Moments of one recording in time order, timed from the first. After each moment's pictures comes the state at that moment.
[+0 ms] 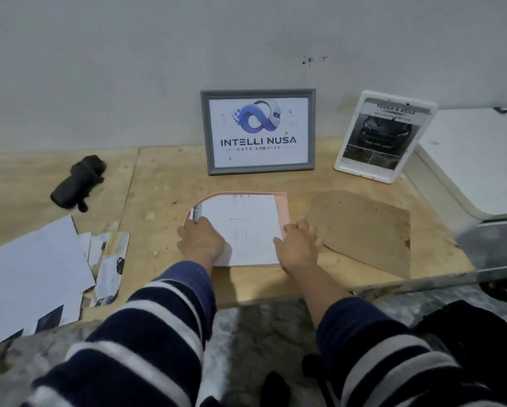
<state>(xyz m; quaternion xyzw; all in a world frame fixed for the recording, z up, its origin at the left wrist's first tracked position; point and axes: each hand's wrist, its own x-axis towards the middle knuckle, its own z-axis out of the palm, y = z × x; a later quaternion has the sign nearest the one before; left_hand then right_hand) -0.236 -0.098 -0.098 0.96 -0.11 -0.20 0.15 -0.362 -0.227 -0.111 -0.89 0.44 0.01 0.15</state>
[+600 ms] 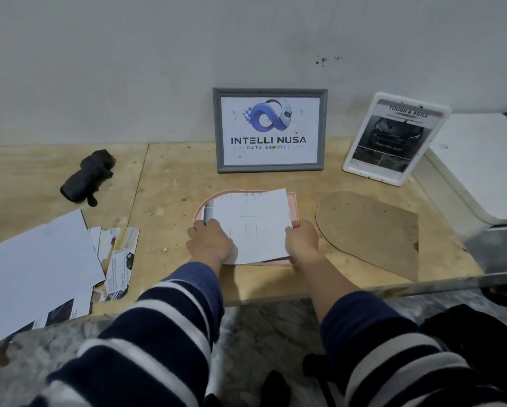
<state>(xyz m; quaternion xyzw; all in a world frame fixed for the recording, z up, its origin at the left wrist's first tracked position) -0.231 -0.087 -0.111 0.96 -0.14 -0.21 0.13 -0.338 -0.225 -0.107 -0.69 0.53 -0.06 0.48</state>
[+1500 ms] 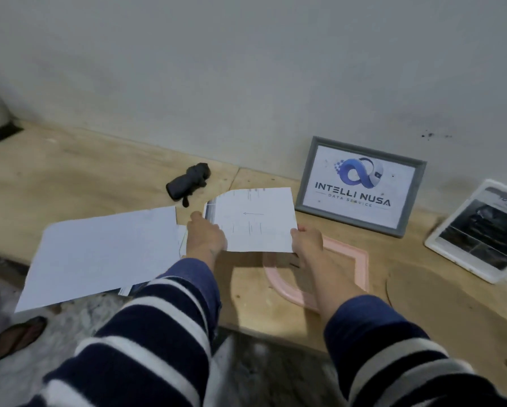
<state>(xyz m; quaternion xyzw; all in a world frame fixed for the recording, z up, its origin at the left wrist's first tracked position) -0.153 0.033 -0.071 0.86 0.13 -0.10 0.48 -0.217 -0.146 -0.061 -0.73 0.40 -0.04 0.56</state>
